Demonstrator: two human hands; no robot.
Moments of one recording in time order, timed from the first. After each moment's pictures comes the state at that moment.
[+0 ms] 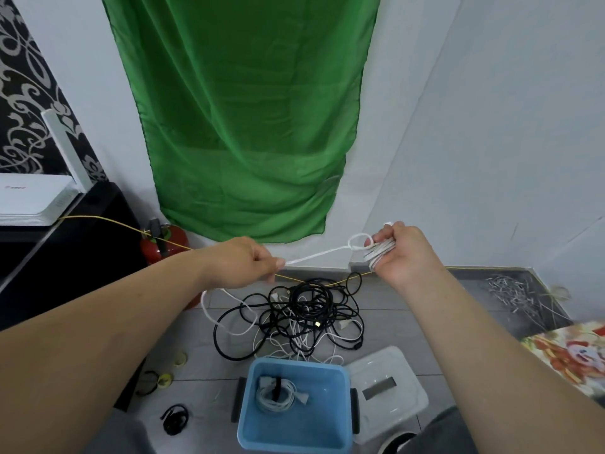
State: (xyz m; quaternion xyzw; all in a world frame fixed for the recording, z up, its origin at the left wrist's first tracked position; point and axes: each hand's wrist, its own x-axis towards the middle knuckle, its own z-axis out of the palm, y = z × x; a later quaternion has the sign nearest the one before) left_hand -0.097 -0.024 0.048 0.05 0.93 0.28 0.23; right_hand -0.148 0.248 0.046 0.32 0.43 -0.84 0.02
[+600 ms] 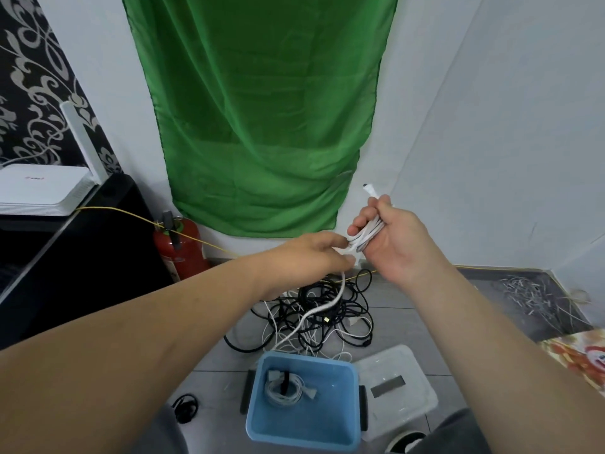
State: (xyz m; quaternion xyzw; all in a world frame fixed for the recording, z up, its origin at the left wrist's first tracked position) left_hand -0.093 0.051 0.044 0.08 0.79 0.55 0.24; right_hand -0.130 0.212 0.068 0.12 0.43 -0.89 0.12
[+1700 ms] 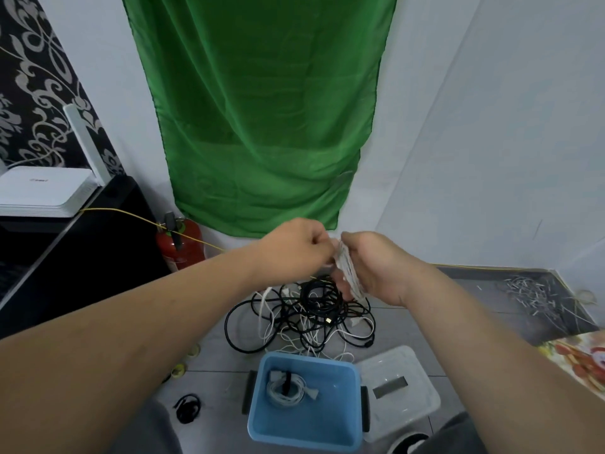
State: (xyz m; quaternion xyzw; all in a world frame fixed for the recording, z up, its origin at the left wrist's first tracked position) left_hand -0.090 0.040 0.068 0.07 0.90 0.42 0.10; right_hand -0.114 0.205 0.056 0.09 0.69 -0.61 0.37
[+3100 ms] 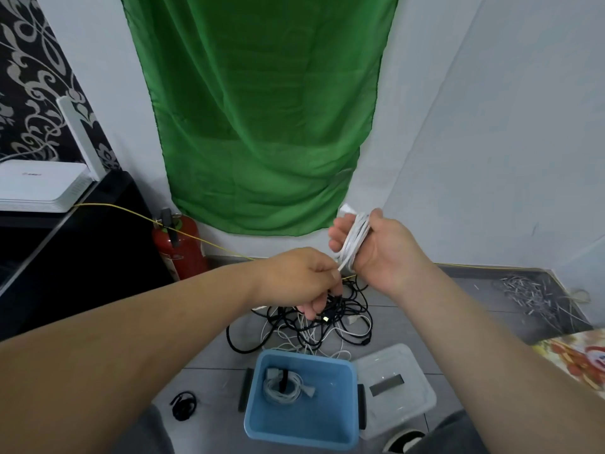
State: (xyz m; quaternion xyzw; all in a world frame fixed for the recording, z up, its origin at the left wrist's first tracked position) left_hand -0.078 0.045 0.041 0.13 0.84 0.45 0.28; right_hand -0.122 0.202 0.057 0.16 0.45 -0.85 0.21
